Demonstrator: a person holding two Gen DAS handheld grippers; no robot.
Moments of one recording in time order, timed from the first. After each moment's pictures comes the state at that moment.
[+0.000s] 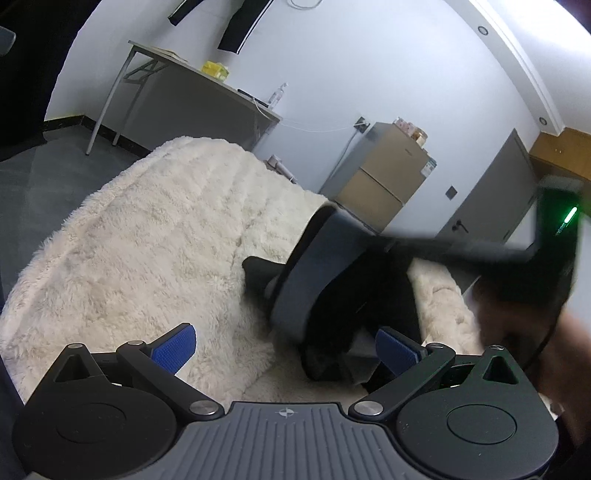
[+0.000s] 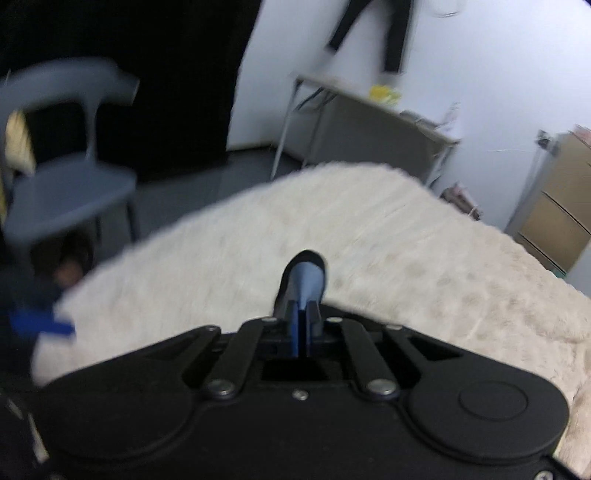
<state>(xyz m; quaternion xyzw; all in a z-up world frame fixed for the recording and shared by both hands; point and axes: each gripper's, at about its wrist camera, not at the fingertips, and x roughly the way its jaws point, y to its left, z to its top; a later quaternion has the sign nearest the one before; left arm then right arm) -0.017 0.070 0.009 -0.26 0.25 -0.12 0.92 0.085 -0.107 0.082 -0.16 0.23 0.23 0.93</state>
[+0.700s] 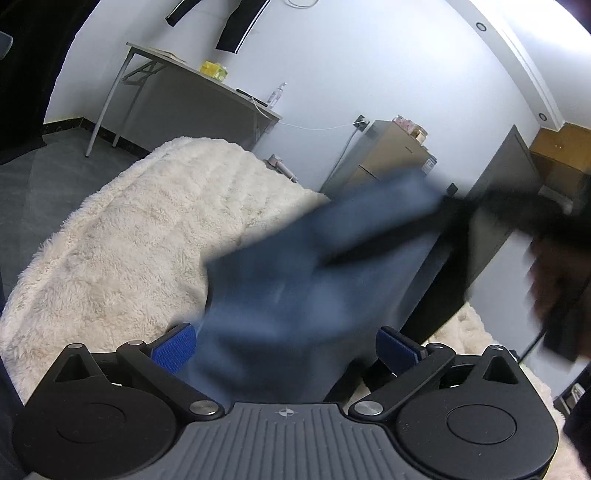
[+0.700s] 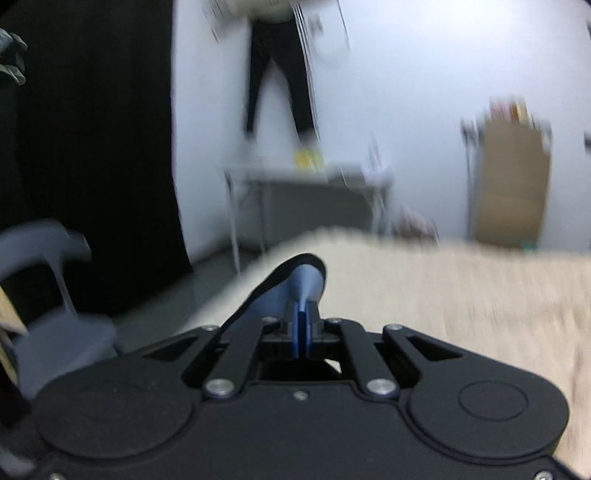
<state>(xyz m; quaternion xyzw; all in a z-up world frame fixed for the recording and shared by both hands) -0.019 0.067 0.011 -0.26 0.25 -0.12 0.92 0.109 -0.207 0.092 -0.04 0.25 0.15 0.95</state>
